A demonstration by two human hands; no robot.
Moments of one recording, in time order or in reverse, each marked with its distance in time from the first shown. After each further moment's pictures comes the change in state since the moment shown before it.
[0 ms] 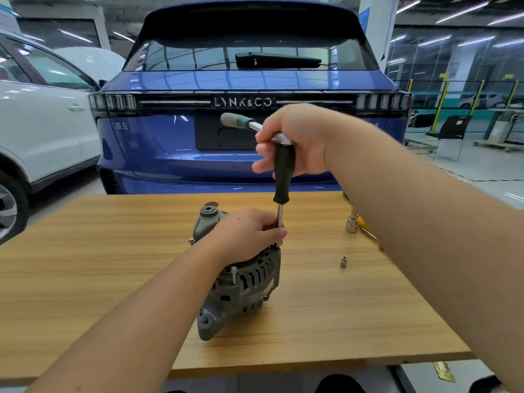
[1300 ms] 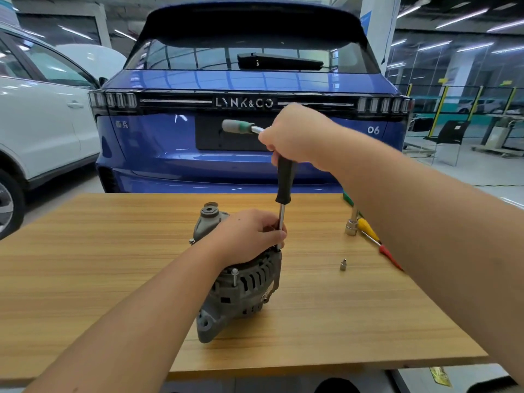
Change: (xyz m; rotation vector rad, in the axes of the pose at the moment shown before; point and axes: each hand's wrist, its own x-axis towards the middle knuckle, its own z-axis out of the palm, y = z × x) left_hand 0.000 0.000 -0.001 -0.015 -0.020 0.026; right_hand 0.013 0.000 0.006 -0.782 0.303 -0.235
